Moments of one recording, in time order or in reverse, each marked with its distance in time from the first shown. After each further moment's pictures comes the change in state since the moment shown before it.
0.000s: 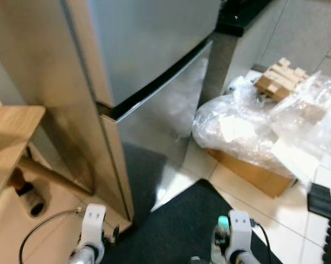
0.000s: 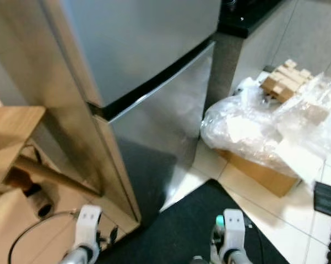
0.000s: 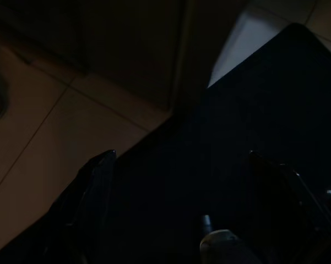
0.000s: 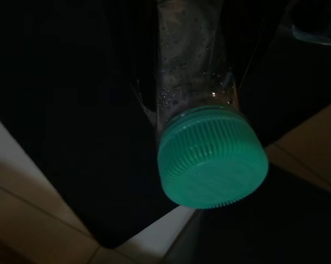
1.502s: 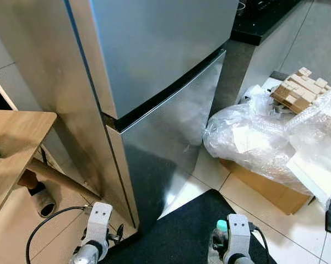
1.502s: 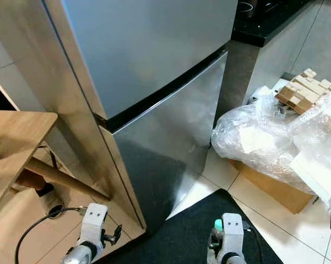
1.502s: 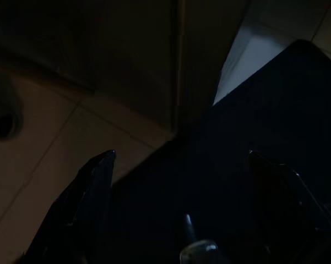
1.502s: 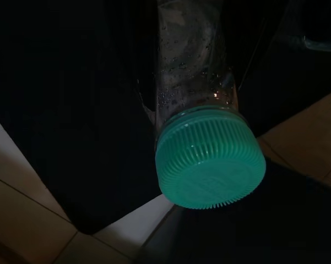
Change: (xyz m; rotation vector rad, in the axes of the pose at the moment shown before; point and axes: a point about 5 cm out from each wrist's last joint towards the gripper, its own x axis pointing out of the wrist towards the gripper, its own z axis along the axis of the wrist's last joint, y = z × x) left arm 0.005 -0.005 0.007 0.050 -0.013 -0.012; right arm -0.002 0.003 -0.006 0.007 0.004 0.006
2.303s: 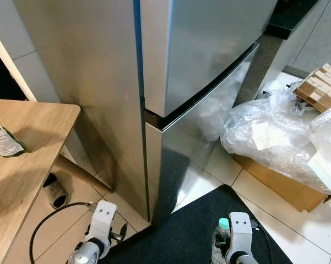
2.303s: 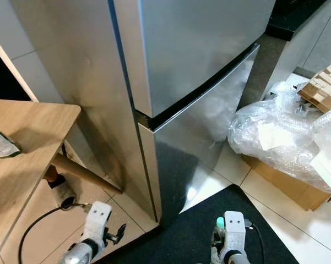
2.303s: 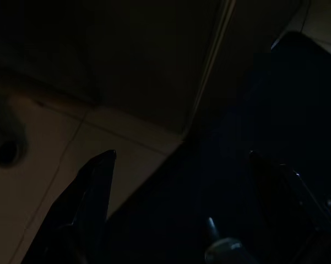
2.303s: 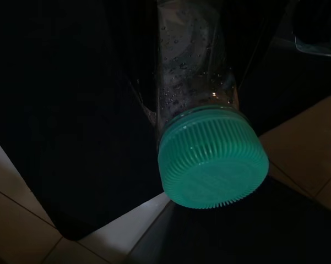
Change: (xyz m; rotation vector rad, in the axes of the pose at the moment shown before) left arm 0.006 -0.008 0.019 0.115 -0.086 -0.118; right arm 0.001 -0.004 0.004 -0.011 -0.010 -0.015
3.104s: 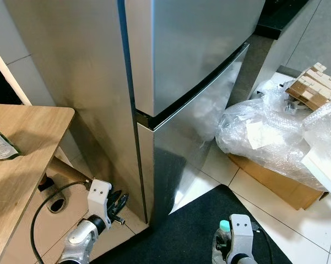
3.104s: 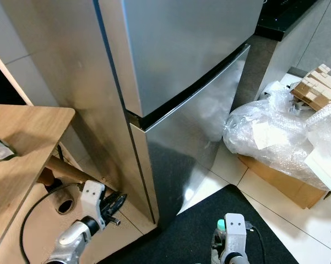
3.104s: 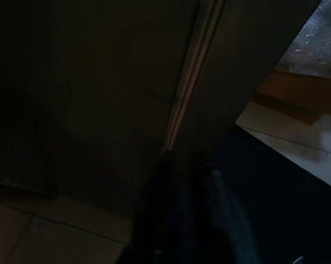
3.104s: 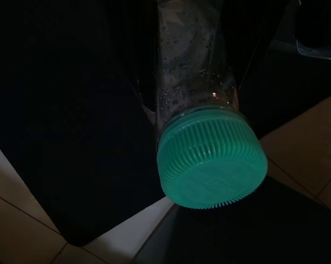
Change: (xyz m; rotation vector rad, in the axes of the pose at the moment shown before) left arm 0.002 0.019 0.053 -0.071 -0.305 -0.207; right arm -0.004 -0.008 -0.005 -0.006 0.015 -0.010
